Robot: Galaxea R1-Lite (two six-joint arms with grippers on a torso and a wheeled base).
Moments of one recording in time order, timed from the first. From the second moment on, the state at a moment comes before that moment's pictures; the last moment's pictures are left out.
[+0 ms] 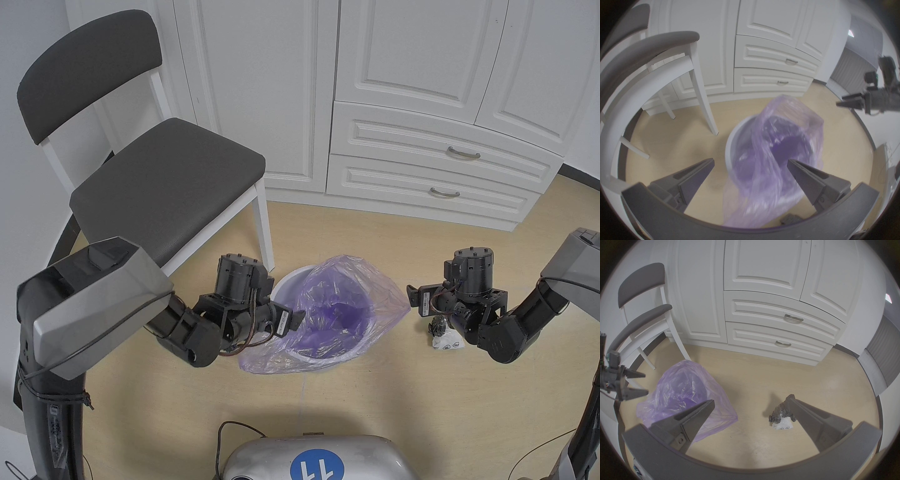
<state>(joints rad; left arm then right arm) -0.52 2.31 -1.15 -0.66 0.06 0.03 0.37 2.08 -0.80 -0.90 -0.41 0.05</state>
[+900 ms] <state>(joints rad) -0.58 2.40 -0.84 -1.08 0.29 0.25 0.38 2.09 -0.80 -0.90 -0.41 0.04</state>
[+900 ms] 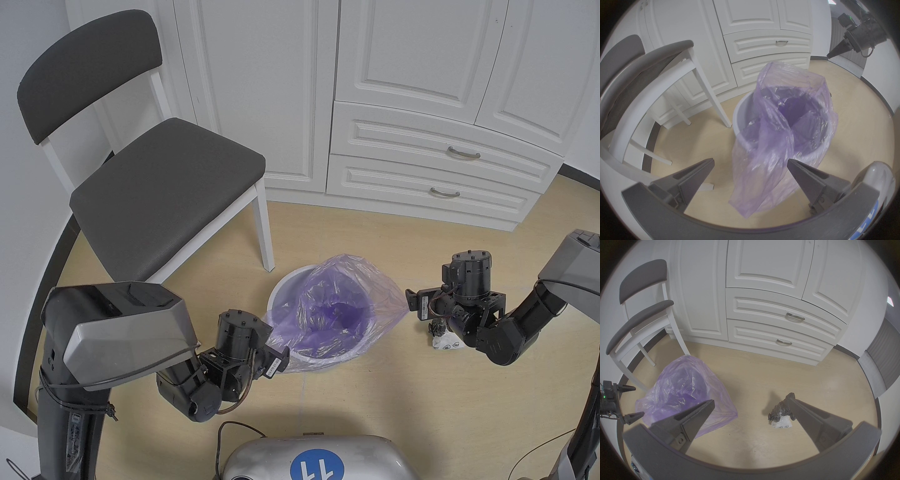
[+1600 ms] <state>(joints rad) -0.64 2.49 -1.07 -0.98 0.42 0.33 0.37 2.10 -0.80 -0.90 -0.41 0.04</state>
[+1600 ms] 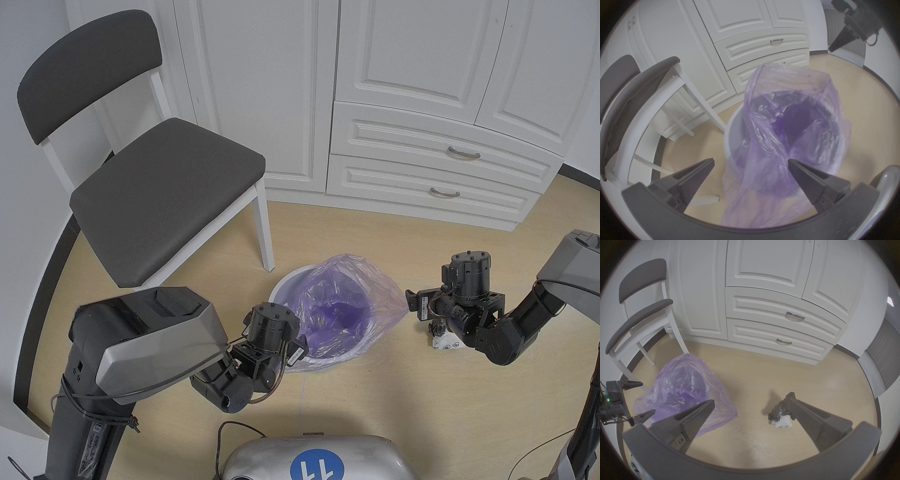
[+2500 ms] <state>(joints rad) -0.46 2.46 -1.29 -0.95 0.42 0.16 0.38 2.15 -0.81 -1.10 -0.41 0.03</state>
